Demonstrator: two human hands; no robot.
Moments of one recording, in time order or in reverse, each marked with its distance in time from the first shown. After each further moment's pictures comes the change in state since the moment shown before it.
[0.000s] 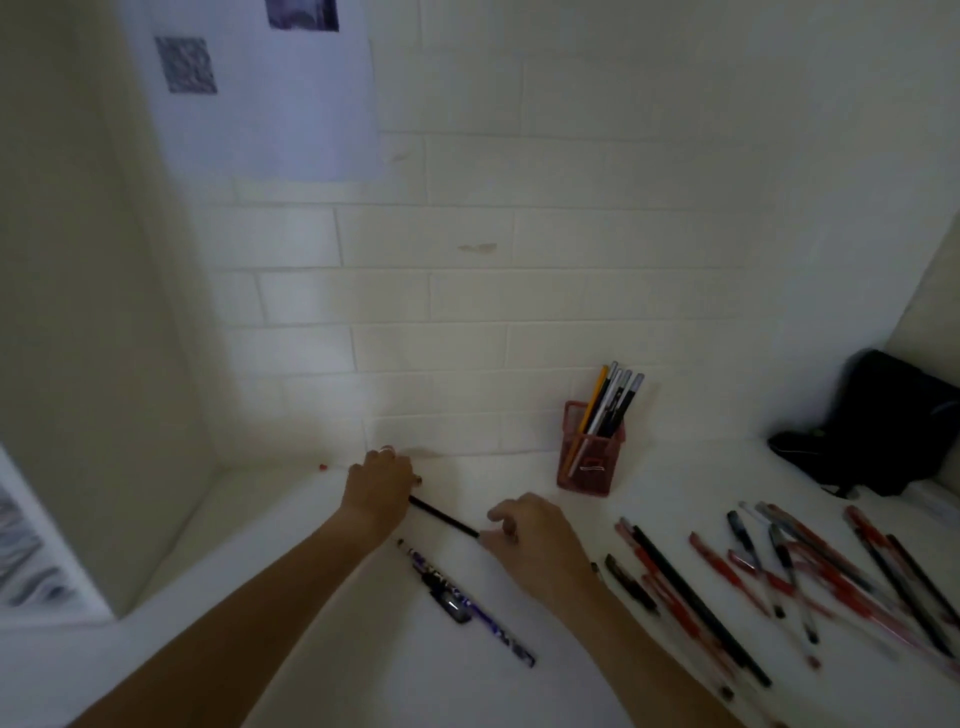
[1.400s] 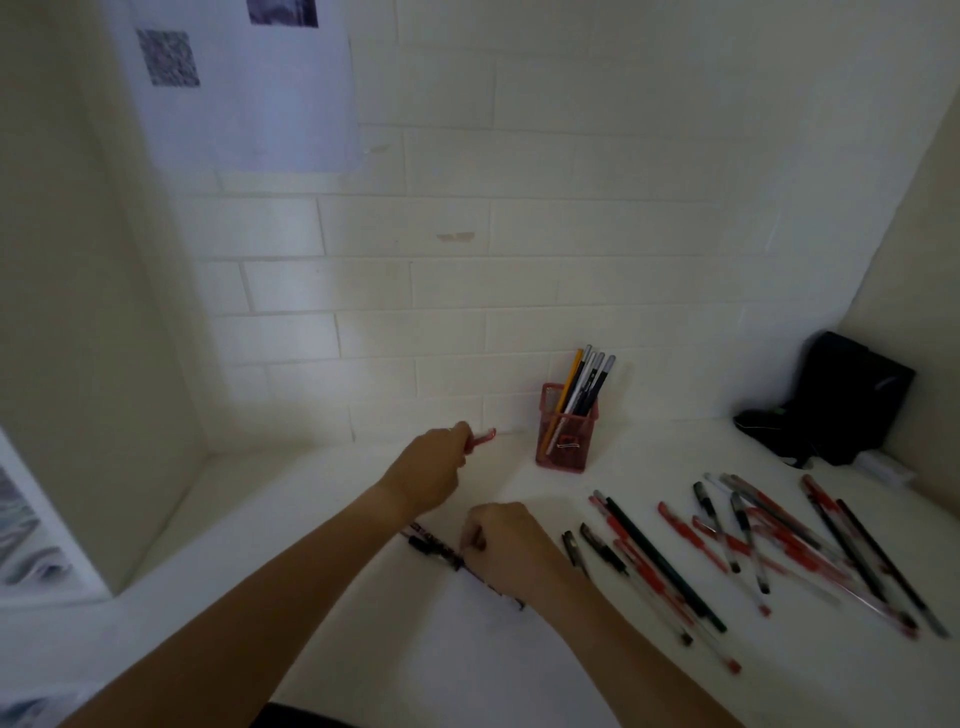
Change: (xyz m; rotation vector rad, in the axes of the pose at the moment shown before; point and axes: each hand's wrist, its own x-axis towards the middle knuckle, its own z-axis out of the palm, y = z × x) left_hand -0.005 0.060 -0.016 -0.325 0.094 0.388; right_hand -0.032 -0.025 -0.006 -0.067 -0.149 -0.028
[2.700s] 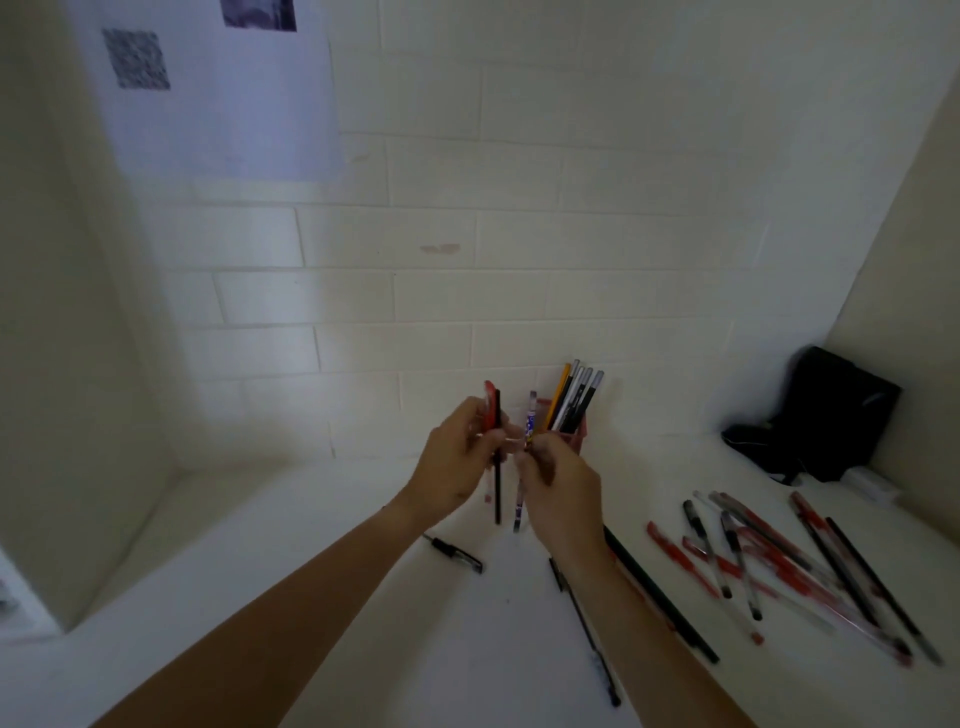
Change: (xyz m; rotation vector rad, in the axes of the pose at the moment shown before) left_hand 0.025 0.057 -0.012 -1.052 0.247 -0.074; right_hand 0.015 0.019 -0.061 0.430 0.636 0.100
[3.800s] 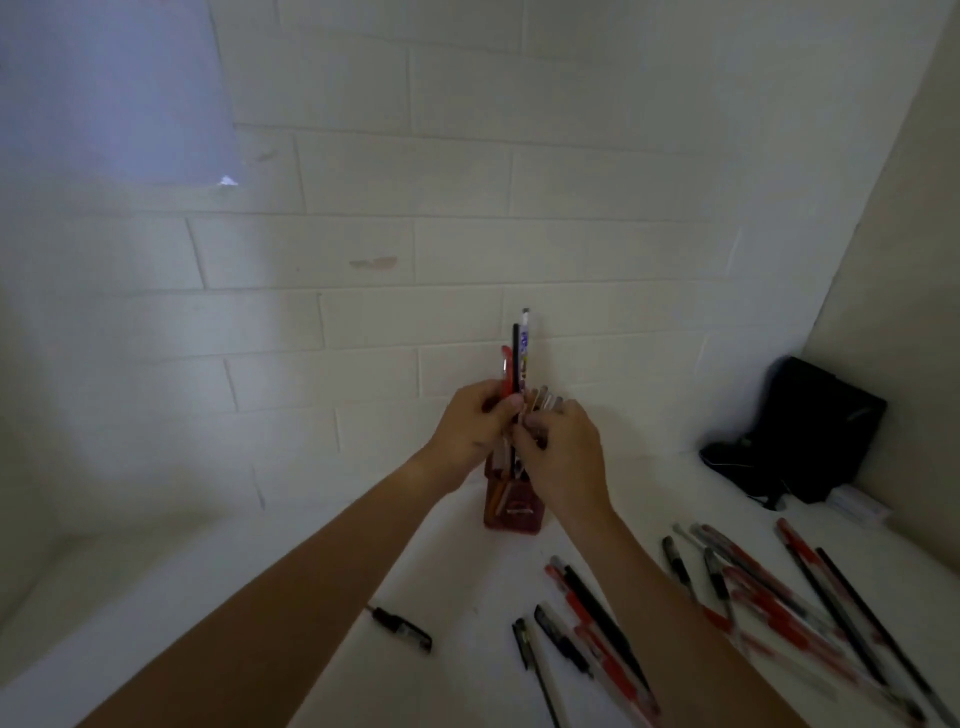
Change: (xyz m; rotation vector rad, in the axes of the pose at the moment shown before) left_hand 0.103 0.010 0.051 -0.025 -0.090 -0.071; right_hand 0.106 0.032 -0.023 -0.371 0.054 -0.147
